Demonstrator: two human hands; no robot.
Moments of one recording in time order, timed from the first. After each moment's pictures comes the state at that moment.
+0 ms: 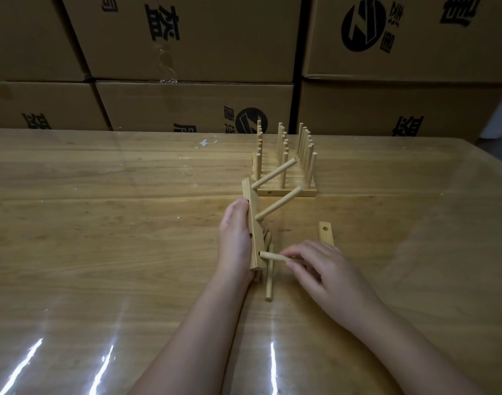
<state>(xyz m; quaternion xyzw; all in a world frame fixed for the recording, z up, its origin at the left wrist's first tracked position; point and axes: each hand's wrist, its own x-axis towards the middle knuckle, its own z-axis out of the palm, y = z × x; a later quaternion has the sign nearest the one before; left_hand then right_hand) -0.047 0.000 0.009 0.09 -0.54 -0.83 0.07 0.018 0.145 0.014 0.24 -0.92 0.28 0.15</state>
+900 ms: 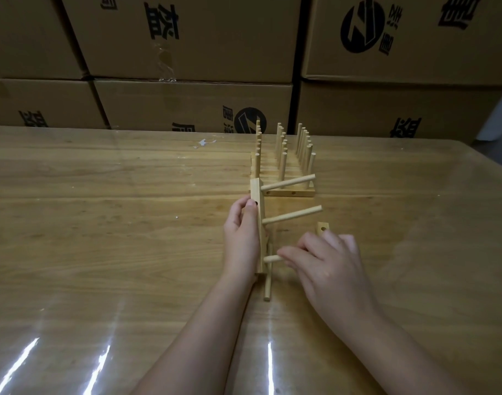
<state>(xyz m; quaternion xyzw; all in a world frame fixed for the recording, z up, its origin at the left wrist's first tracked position) -0.049 0.009 0.005 0.05 -0.60 -0.79 0.15 0.029 0.135 0.025 0.22 -0.91 0.13 0.33</state>
